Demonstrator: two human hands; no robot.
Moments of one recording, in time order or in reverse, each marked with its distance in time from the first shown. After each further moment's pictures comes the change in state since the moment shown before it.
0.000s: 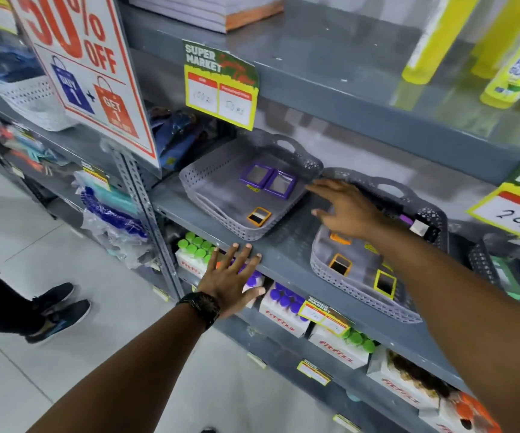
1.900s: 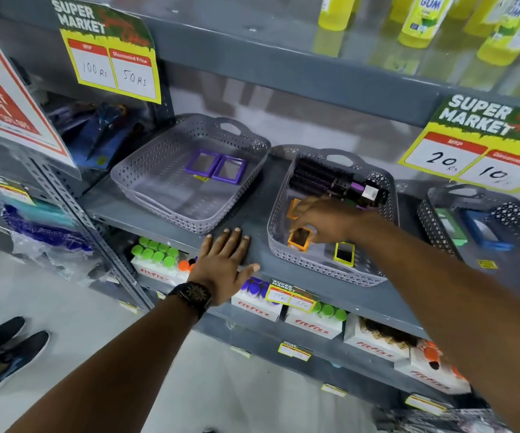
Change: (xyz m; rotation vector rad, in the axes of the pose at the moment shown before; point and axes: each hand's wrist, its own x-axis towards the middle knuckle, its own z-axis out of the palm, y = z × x) left_hand 0.049 0.047 0.012 -0.096 0.138 0.139; right_hand -0.070 0.029 0.007 -0.243 -0.563 -0.035
